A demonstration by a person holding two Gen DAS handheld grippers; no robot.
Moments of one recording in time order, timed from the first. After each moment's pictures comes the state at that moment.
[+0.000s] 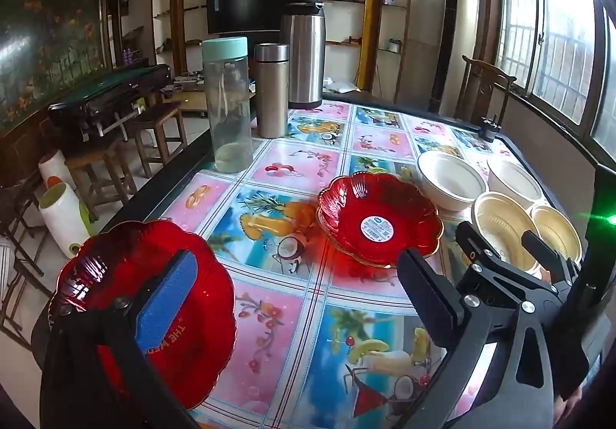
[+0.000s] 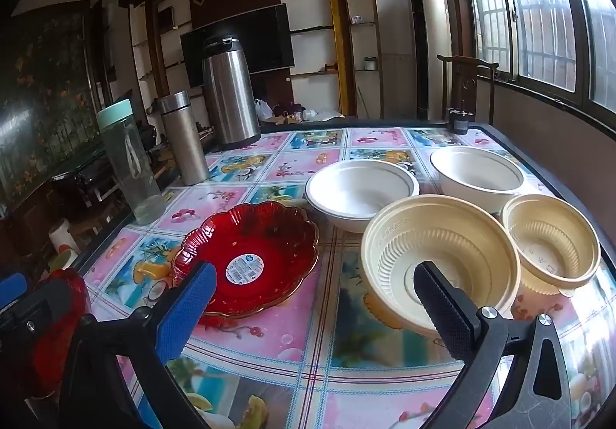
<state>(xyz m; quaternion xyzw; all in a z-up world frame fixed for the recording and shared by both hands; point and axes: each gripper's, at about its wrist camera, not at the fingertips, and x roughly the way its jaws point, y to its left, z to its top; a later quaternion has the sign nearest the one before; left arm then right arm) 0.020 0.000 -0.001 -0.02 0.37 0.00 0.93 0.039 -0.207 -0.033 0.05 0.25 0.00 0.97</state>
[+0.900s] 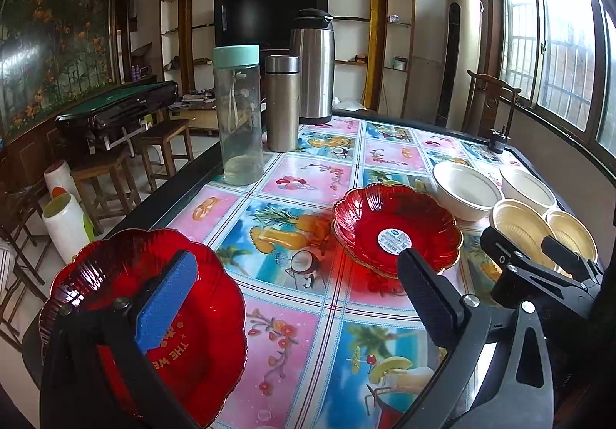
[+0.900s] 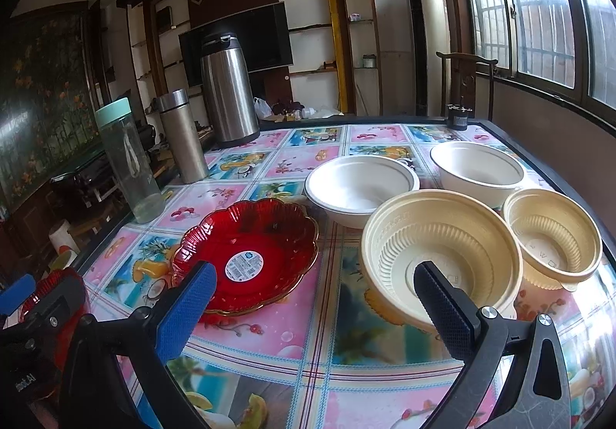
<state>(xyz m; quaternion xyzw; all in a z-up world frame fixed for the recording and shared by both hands) 0.007 0.011 -0.022 -0.03 0.28 0.04 0.96 0.044 -0.211 -0.038 0.06 0.28 0.00 0.96</state>
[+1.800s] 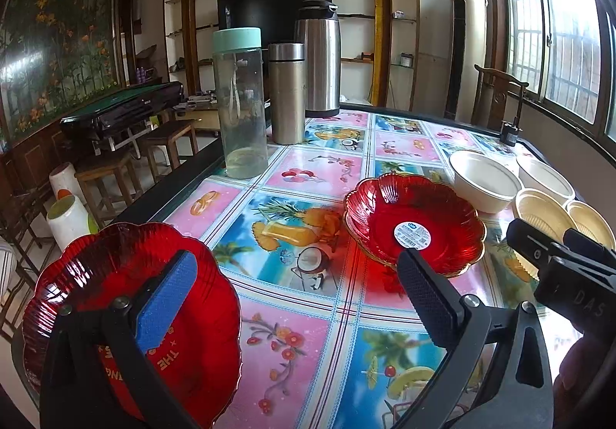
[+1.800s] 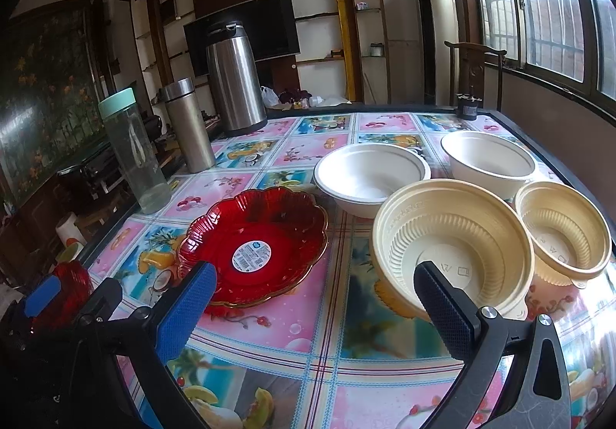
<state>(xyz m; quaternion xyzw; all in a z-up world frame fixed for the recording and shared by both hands) 0.021 0.010 -0.046 -0.01 0.28 0.05 0.96 0.050 -0.209 -0.041 0.07 0.30 0.02 0.95</state>
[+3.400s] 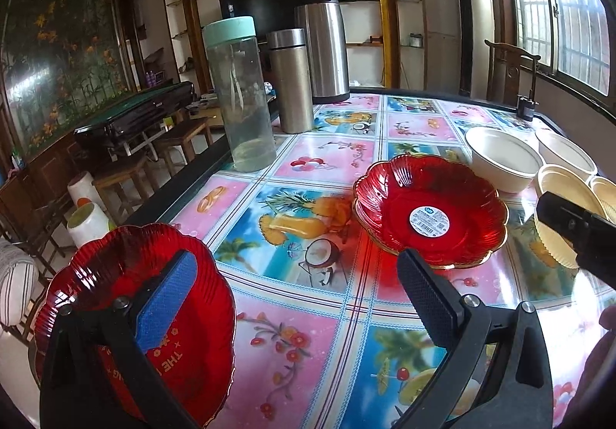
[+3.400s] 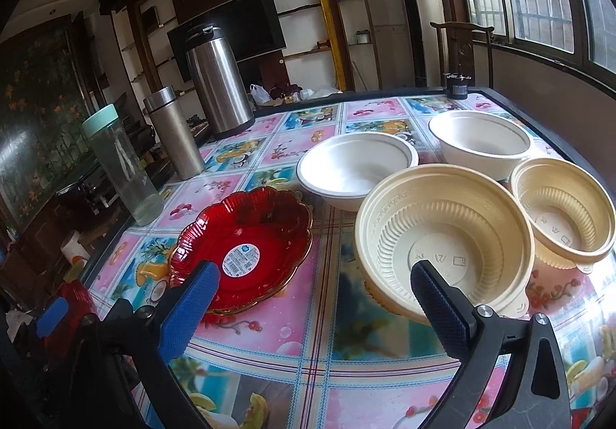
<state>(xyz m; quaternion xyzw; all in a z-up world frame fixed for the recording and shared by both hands) 0.032 -0.004 -0.054 0.03 0.30 0.08 0.95 0.056 -0.225 -0.043 0.11 0.31 0.00 0.95</state>
